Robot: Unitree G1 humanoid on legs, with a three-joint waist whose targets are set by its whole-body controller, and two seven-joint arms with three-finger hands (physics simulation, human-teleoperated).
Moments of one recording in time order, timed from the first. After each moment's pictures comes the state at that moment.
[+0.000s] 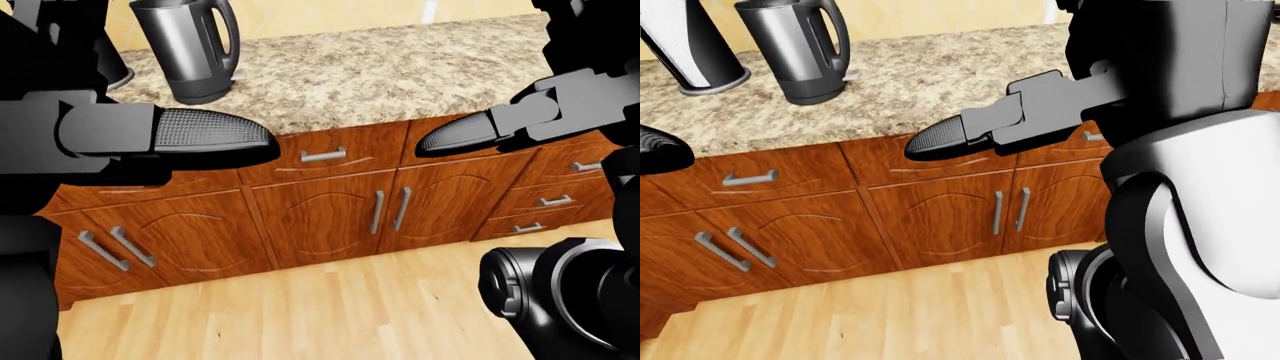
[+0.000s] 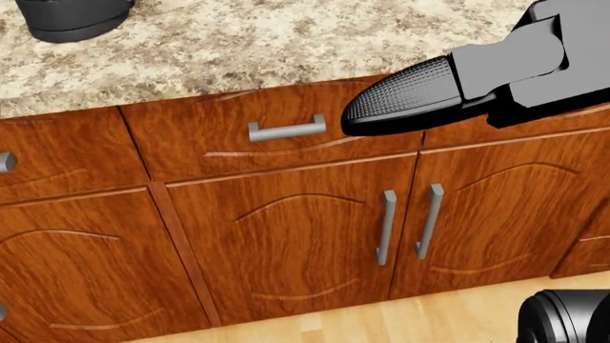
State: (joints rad) left arm -0.90 0.92 0.28 -0.94 -1.61 0.81 1.16; right arm -1.12 -0.33 -0.17 -1.04 0.11 1.52 0.08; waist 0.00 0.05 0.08
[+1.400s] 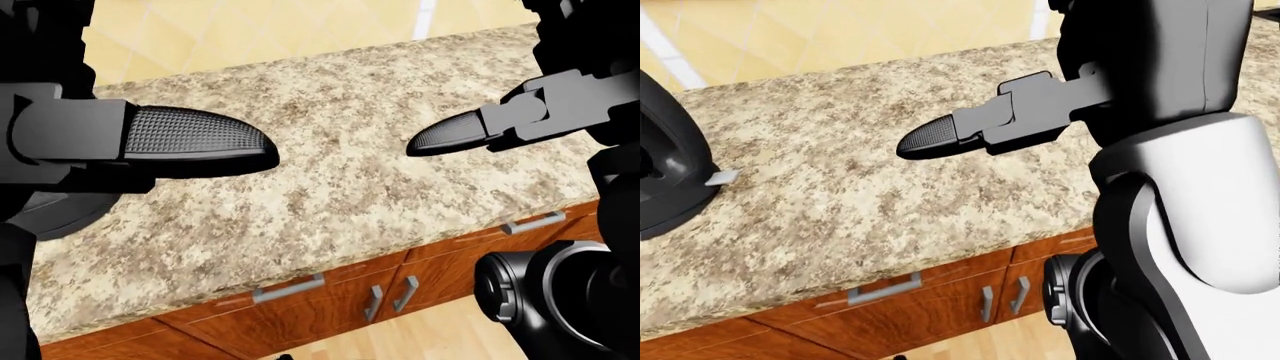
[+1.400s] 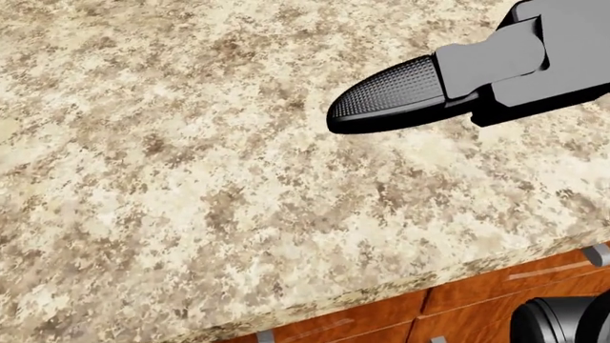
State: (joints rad) left arm -0.94 0.98 0.28 -0.94 -1.69 0.75 1.19; right arm -1.10 -0.30 -0.15 -1.03 0.13 1.47 0.04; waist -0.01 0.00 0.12
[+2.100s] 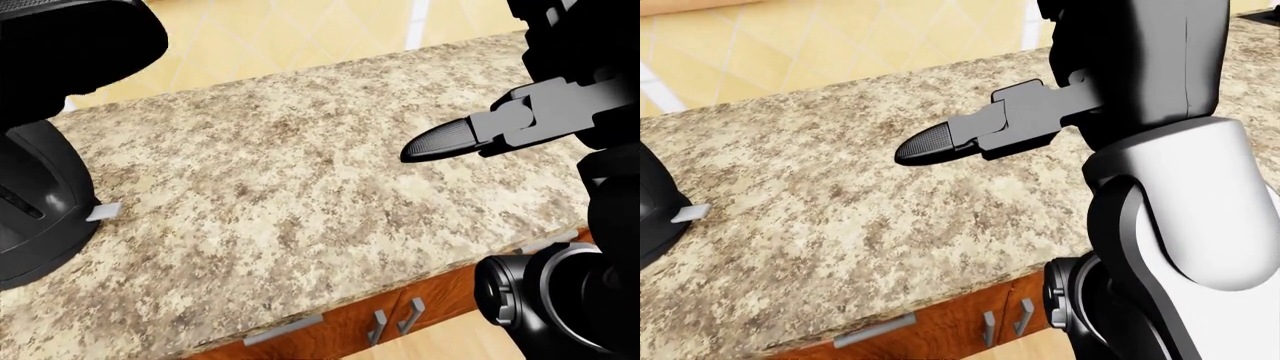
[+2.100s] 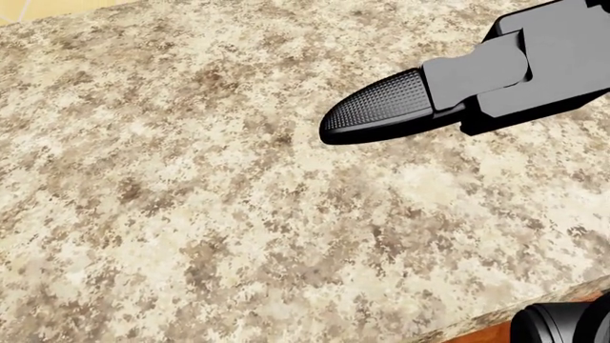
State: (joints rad) left arm -0.89 1.08 0.33 -0.81 -1.85 0.70 1.36; right arm -1.08 -0.30 -0.15 -1.03 0.15 1.46 0.03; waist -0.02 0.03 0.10
